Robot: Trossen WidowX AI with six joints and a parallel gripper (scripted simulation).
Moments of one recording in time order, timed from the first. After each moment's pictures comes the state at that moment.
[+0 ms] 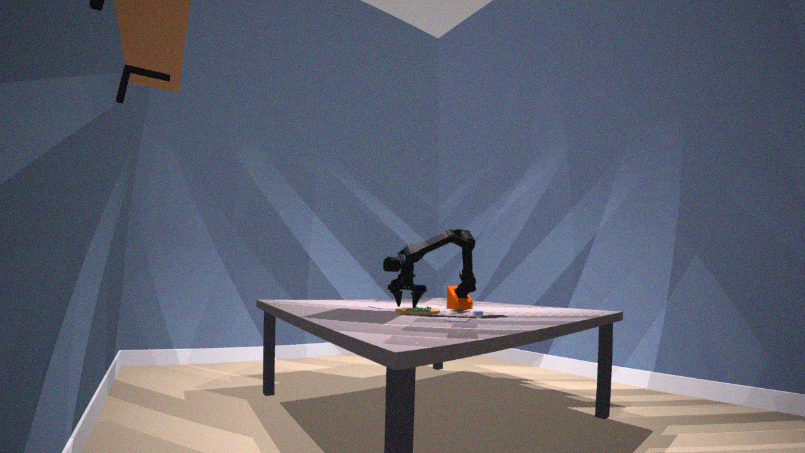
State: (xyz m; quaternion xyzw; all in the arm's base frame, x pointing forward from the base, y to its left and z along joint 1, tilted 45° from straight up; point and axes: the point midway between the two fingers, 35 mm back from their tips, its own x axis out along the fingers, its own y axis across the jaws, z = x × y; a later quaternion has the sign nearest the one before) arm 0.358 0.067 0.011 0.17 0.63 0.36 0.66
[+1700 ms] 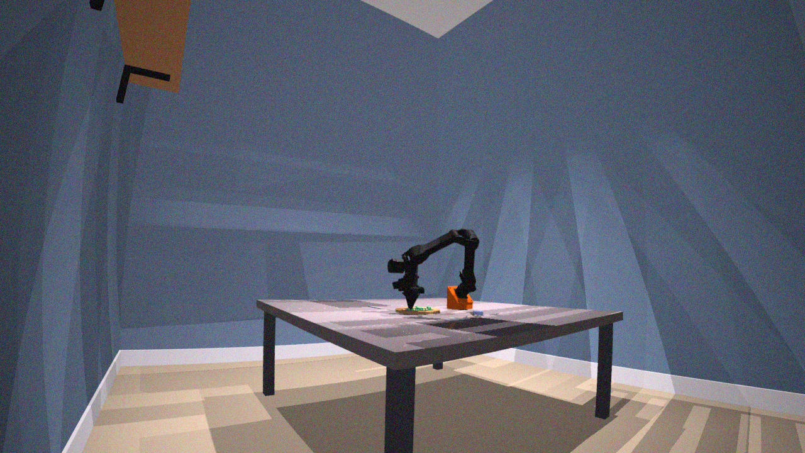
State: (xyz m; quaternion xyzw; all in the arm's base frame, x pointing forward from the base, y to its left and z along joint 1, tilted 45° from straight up) arm 0.338 0.073 0.009 0.33 0.70 0.19 0.60
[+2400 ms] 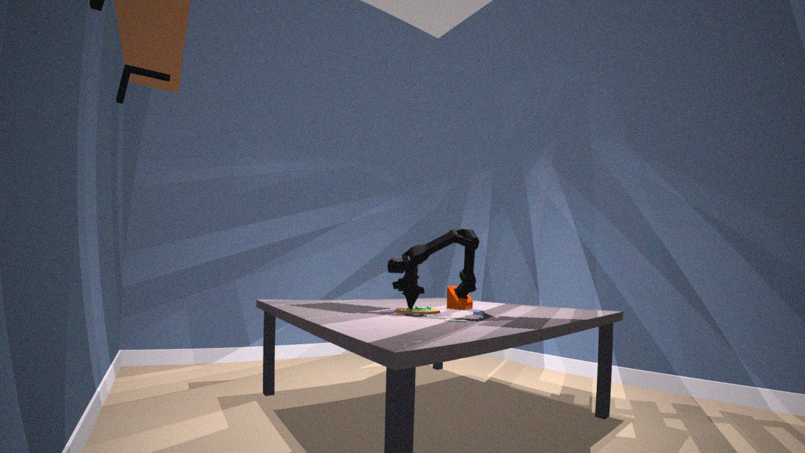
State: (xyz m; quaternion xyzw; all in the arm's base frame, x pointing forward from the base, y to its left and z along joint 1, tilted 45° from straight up) arm 0.338 0.073 0.009 0.33 0.70 0.19 0.60
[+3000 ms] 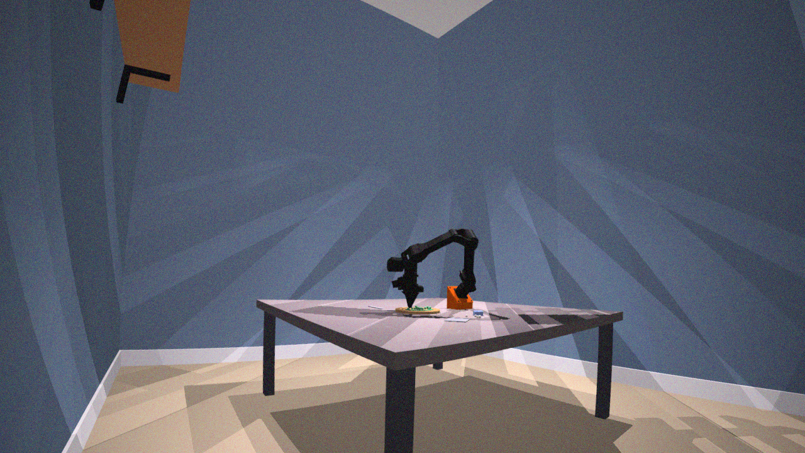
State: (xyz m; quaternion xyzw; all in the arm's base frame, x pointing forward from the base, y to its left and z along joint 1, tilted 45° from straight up) arm 0.339 0.067 0.011 0.34 0.70 0.19 0.60
